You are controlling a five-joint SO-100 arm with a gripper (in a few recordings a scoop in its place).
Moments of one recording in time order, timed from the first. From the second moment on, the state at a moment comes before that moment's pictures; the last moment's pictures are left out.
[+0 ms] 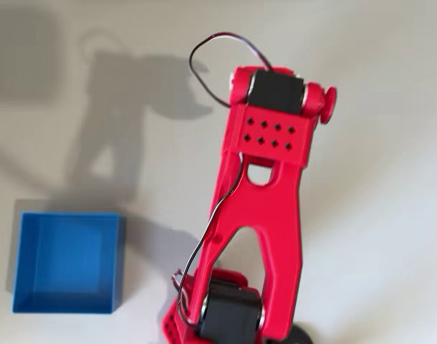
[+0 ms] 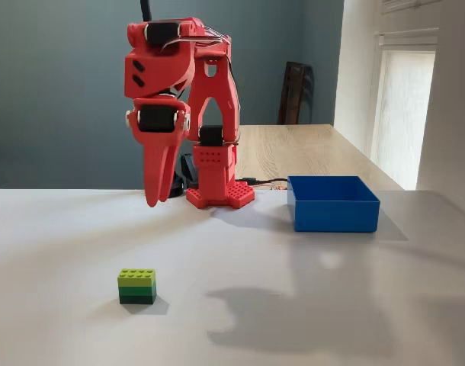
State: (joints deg) arm 15.7 96.3 89.0 73.7 -8.3
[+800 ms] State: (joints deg) arm 17.7 68.4 70.8 73.7 -9.8
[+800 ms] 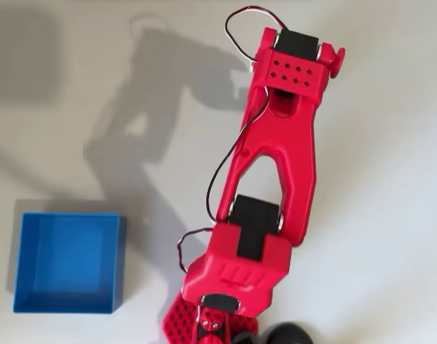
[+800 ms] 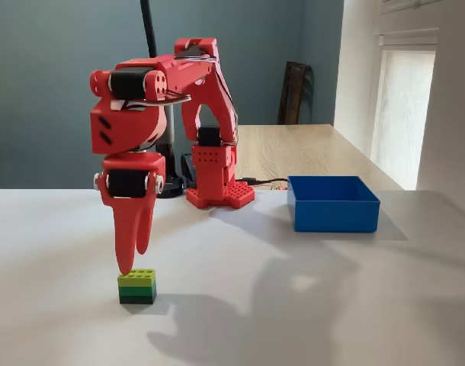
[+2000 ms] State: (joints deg) arm 17.7 55.3 60.6 73.1 -8.6
